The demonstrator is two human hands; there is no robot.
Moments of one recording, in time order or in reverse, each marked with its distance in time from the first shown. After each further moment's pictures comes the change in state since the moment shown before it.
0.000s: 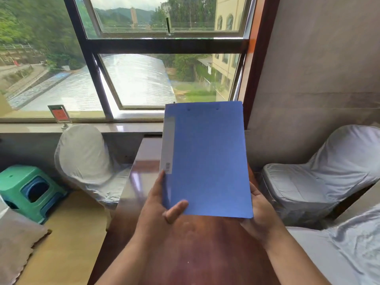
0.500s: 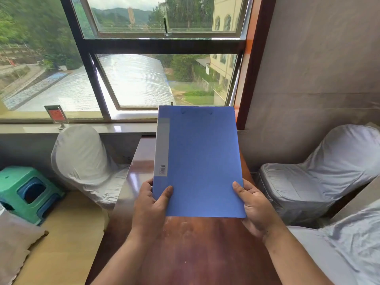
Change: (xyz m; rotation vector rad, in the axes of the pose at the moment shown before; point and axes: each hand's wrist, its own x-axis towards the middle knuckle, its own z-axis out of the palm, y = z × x) left_hand 0.007 0.002 0.007 -0.237 0.243 -0.183; right_hand 0.004 -0.007 -0.006 -0.097 0.076 0.019
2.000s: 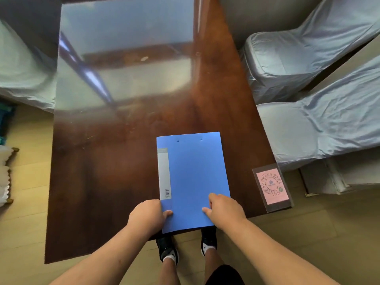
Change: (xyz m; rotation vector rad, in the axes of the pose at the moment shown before) left_hand -0.185 -0.282 -0.009 1.429 -0.951 -0.461; right_hand -0.172 0.298 -0.142 -1.620 -0.102 0.682
